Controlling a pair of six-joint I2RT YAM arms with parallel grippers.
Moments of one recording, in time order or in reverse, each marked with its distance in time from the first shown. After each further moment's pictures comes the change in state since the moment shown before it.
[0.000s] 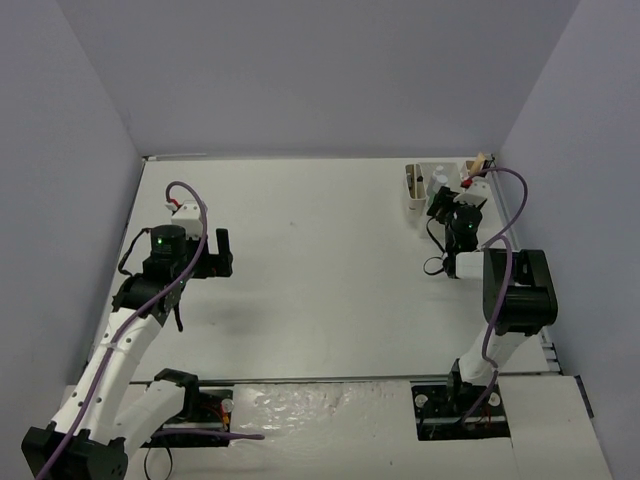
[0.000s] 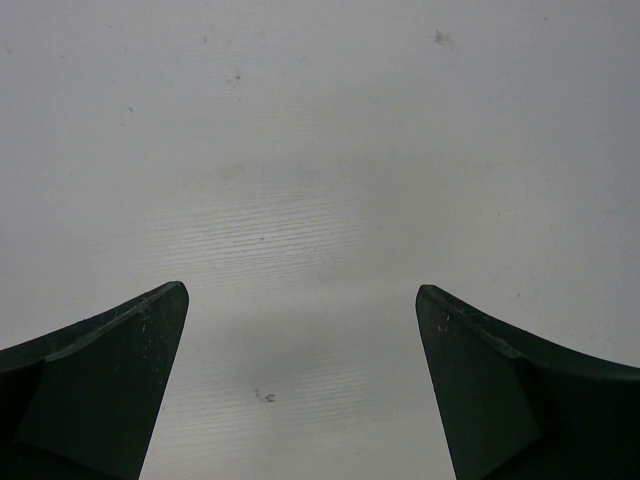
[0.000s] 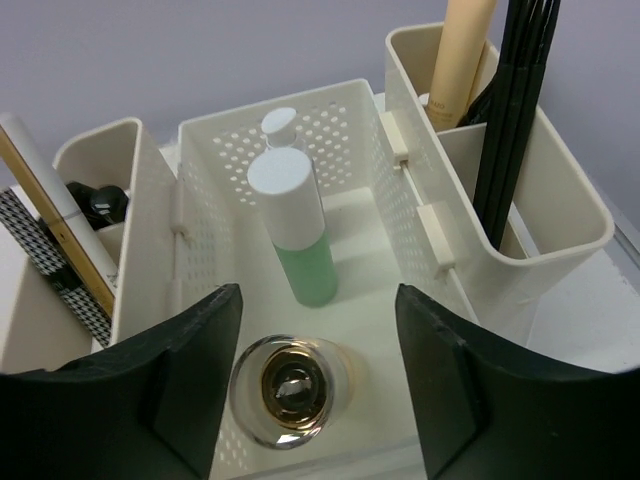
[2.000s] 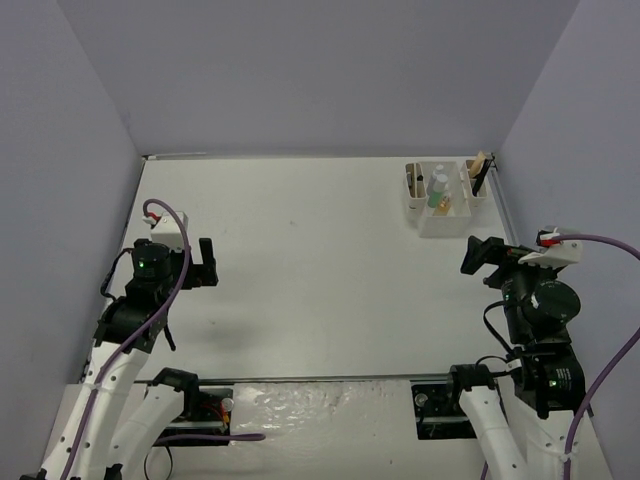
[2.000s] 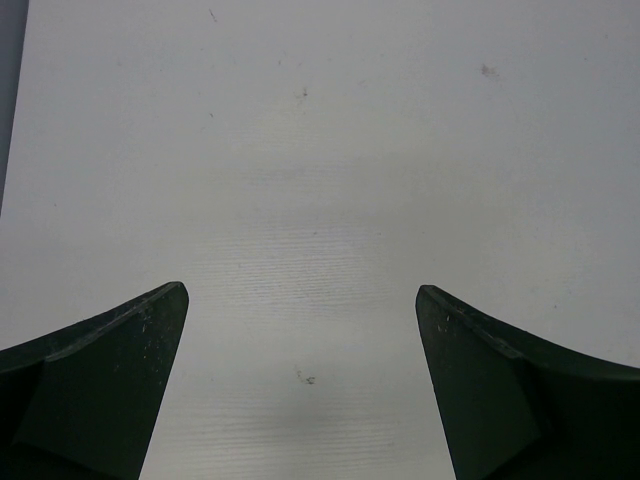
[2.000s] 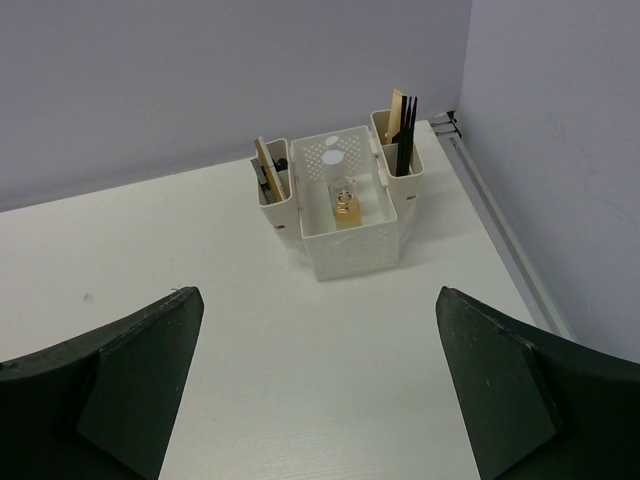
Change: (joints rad) left arm 0.005 -0.198 -0.028 -0.074 -0.121 0.022; right arm 0.080 -1.347 0.238 -1.552 -0.005 0.030
